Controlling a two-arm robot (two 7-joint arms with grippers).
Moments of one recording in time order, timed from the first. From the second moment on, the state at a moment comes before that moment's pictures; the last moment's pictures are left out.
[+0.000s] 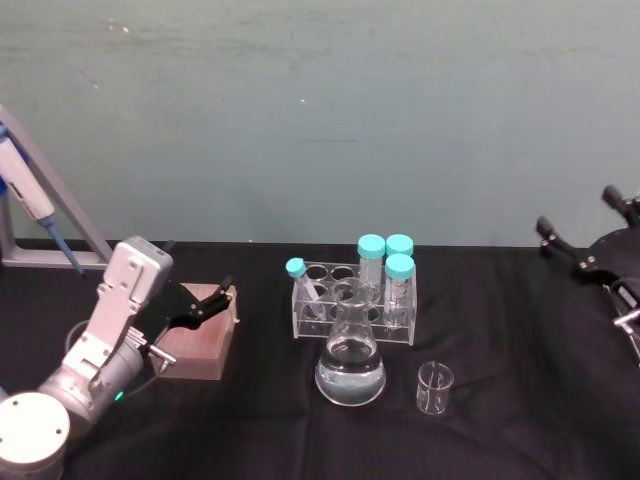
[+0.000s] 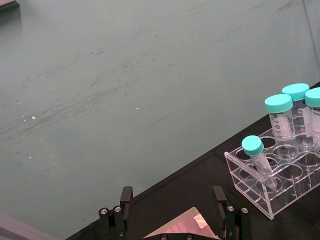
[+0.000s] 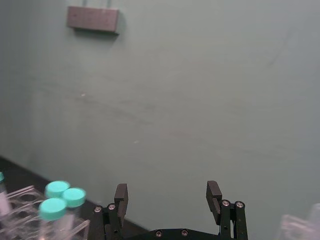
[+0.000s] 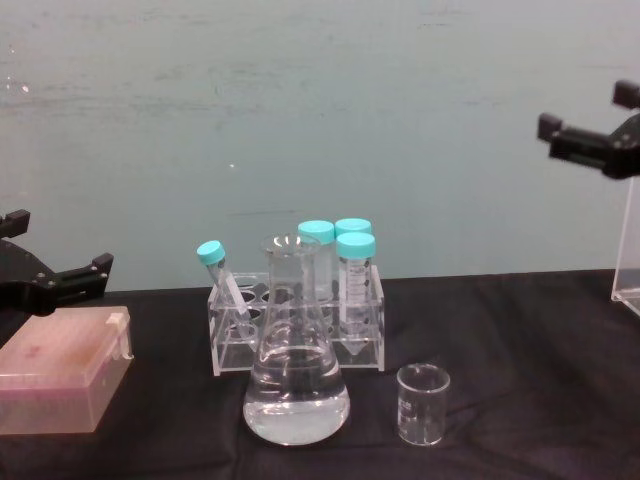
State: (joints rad) left arm -0.20 0.60 0.45 -1.41 -0.25 -0.12 0.03; right arm 0.25 0.26 -0.07 -1.37 0.13 -0.25 0.40
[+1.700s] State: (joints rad) left arm -0.20 0.60 0.45 -1.41 -0.25 -0.12 0.03; right arm 0.34 0.38 -0.35 -1.22 0.33 -0.18 0.77
